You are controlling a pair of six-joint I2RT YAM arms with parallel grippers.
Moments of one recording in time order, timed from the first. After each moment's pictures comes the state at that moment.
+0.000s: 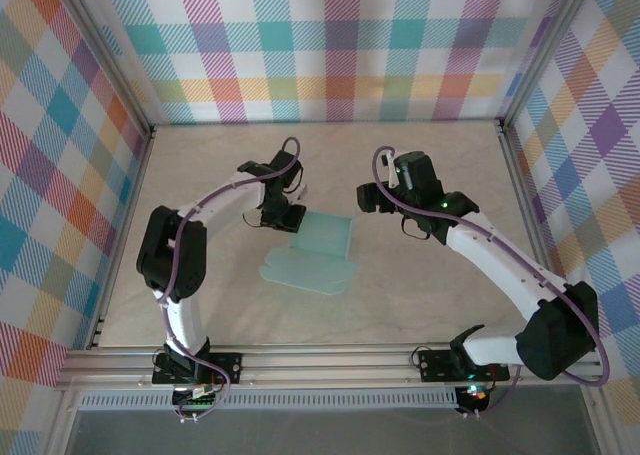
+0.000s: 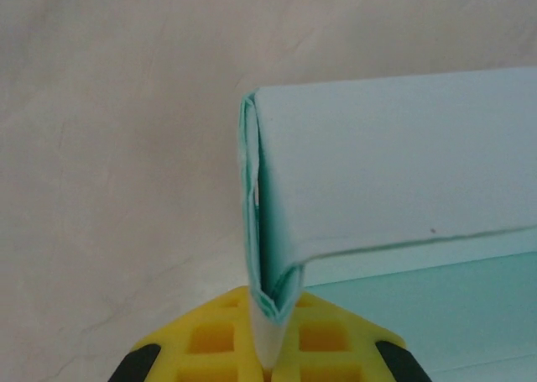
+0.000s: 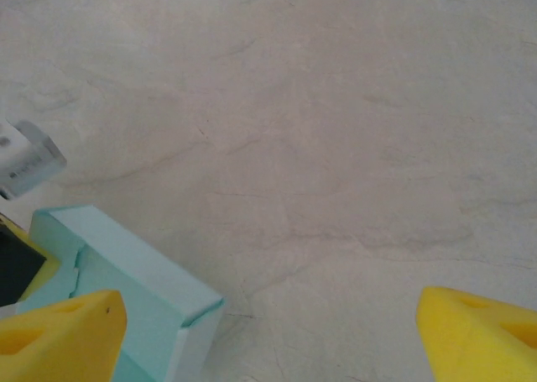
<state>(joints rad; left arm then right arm) -0.49 1.89 1.47 -1.00 0.14 -0.18 0.53 1.31 1.11 -0.49 0.06 0.27</state>
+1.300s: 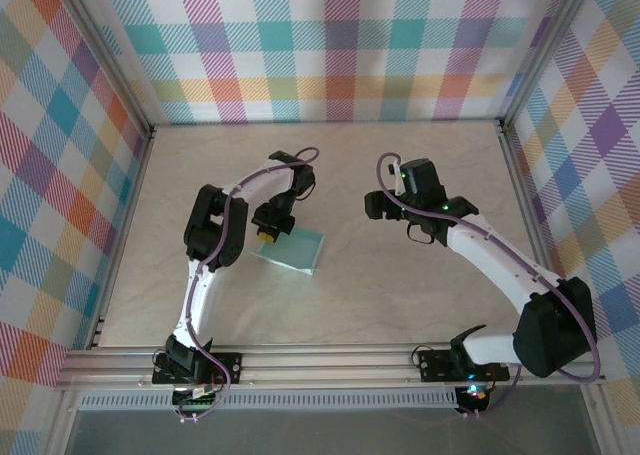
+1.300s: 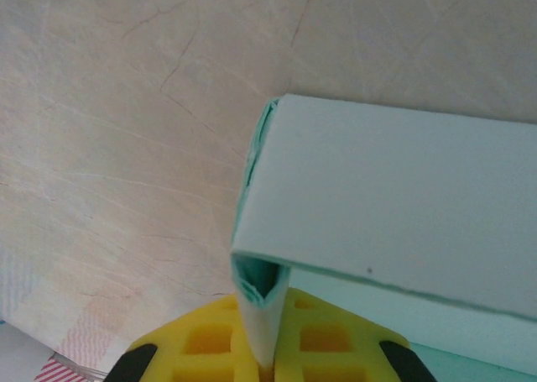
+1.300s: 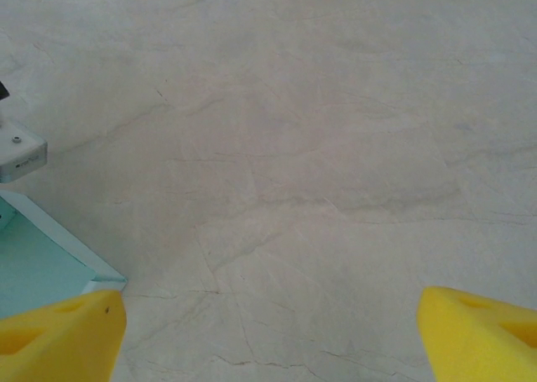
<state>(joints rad) -0.50 2.27 1.82 -1.47 -0.23 -0.24 0.46 1.32 1.02 -0.46 0.02 0.26</state>
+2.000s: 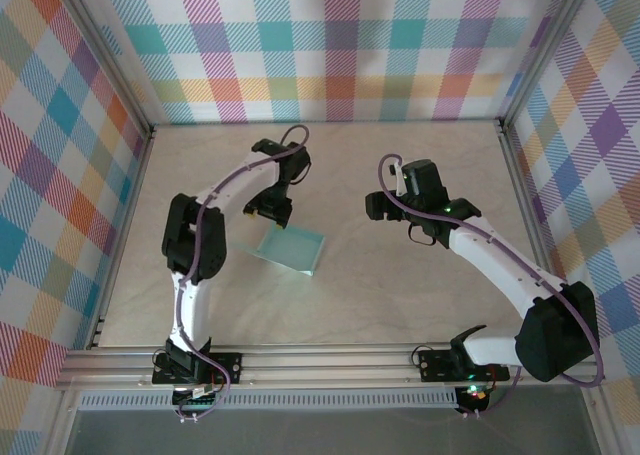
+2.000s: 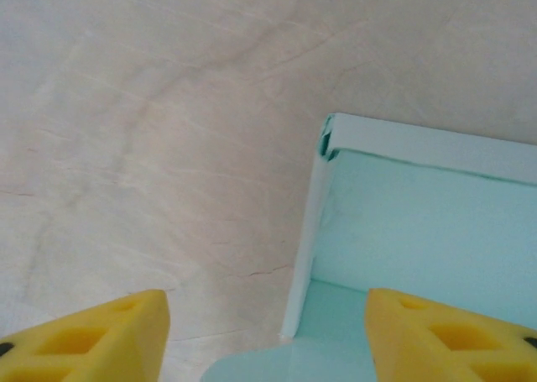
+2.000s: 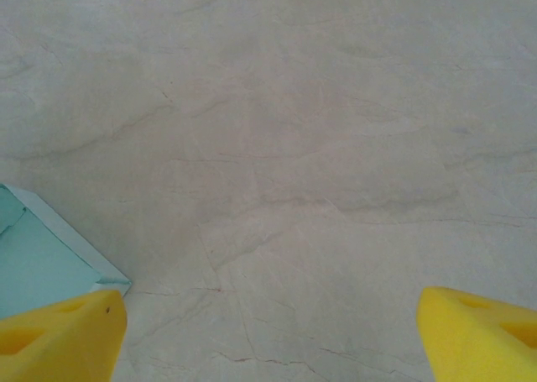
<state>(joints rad) -0.50 2.05 1.80 -1.40 -0.27 -0.25 0.46 1.30 1.01 -0.46 0.01 0.25</state>
